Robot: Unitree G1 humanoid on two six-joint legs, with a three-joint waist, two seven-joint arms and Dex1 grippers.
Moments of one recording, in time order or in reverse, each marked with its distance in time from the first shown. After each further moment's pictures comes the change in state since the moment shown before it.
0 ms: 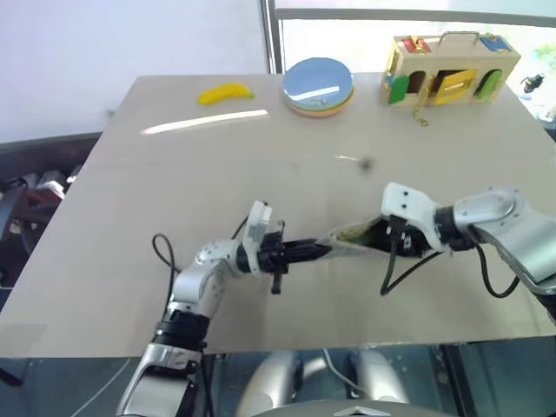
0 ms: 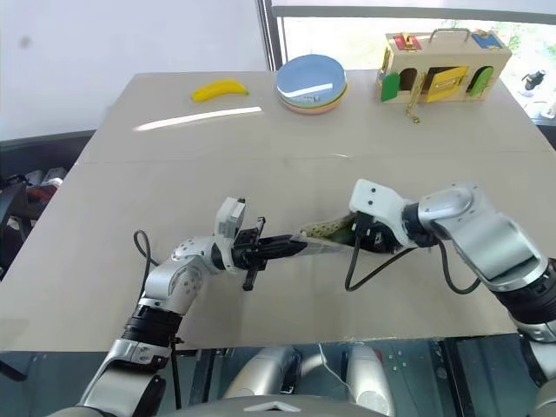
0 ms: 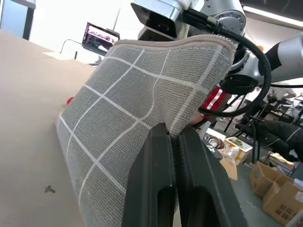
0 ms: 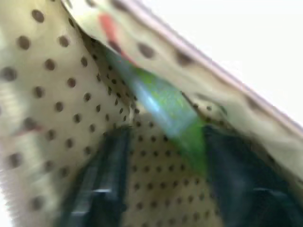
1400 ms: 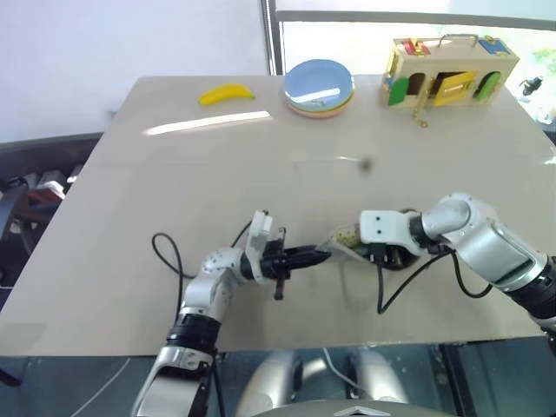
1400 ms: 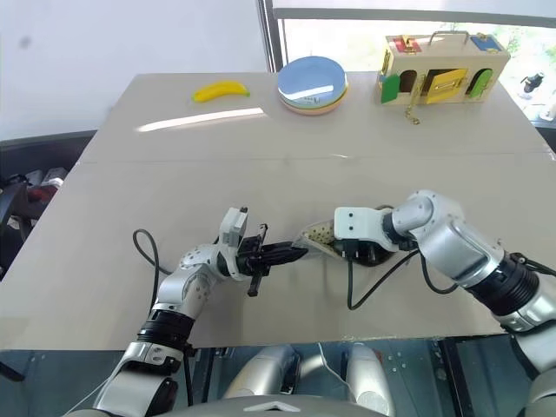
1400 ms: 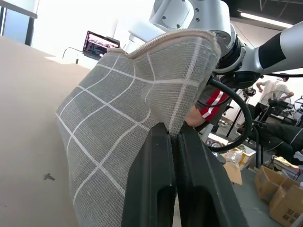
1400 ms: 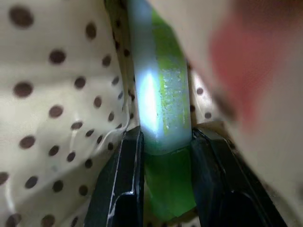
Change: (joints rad) left arm 0.013 -0.073 0.031 0.113 0.069 -0.117 -0.061; right arm -0.072 0.009 0.253 0.152 -0.308 -0.262 0.093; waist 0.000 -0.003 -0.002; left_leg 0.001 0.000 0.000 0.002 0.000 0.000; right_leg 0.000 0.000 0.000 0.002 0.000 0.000
